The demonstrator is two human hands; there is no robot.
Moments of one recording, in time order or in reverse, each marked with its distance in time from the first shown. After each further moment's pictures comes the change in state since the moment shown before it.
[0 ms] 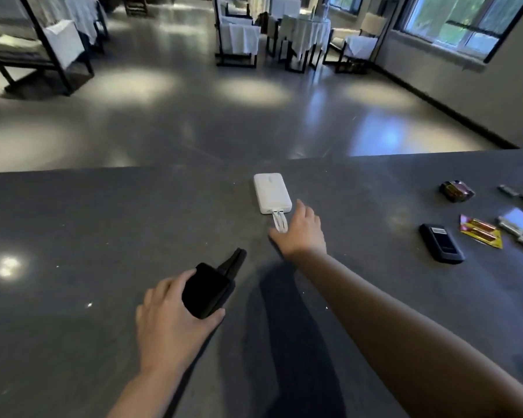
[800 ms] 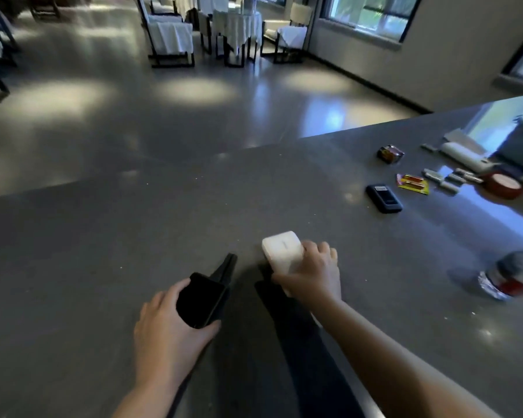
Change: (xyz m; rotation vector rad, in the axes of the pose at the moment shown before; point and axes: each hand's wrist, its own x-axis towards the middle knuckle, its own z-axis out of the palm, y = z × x) left_hand -0.026 -0.008 -0.018 -0.119 -0.210 0.133; right_hand -0.137 0.044 -0.015 0.067 0.093 0.260
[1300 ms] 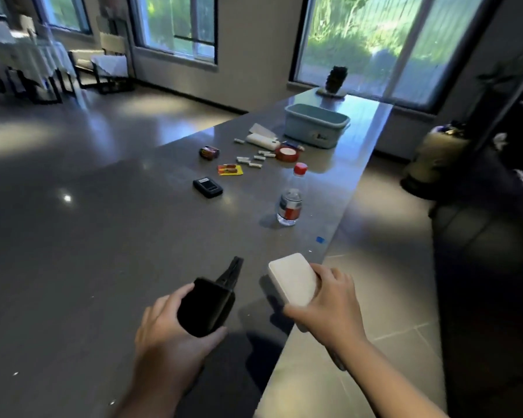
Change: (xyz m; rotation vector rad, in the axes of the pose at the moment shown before) left_hand -0.135 0.137 0.057 -0.274 -0.309 0.497; right_hand -0.226 0.167 -0.135 0.029 0.458 0.388
